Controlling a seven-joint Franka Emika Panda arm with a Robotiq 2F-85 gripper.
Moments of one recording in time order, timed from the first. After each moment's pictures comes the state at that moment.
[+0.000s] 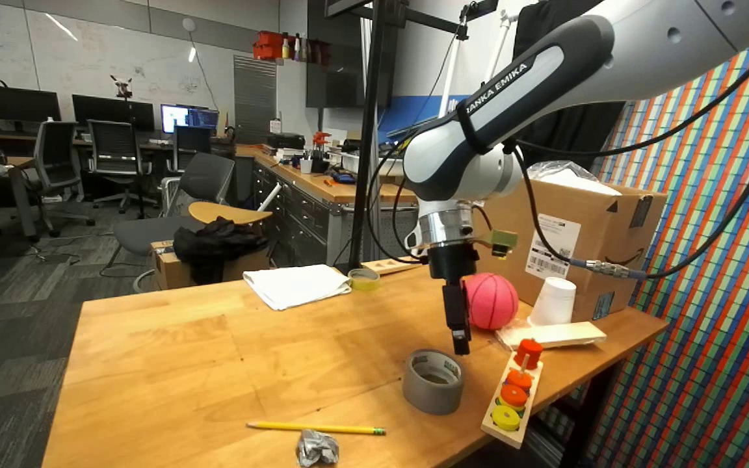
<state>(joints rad) -0.01 0.17 0.05 -2.11 0.02 1.82 -0.70</state>
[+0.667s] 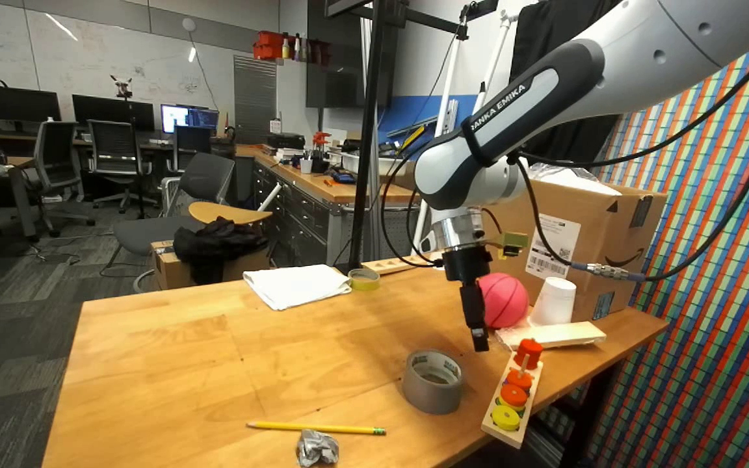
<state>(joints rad) -0.04 0.21 0.02 -2.08 -0.06 1.79 -0.73</state>
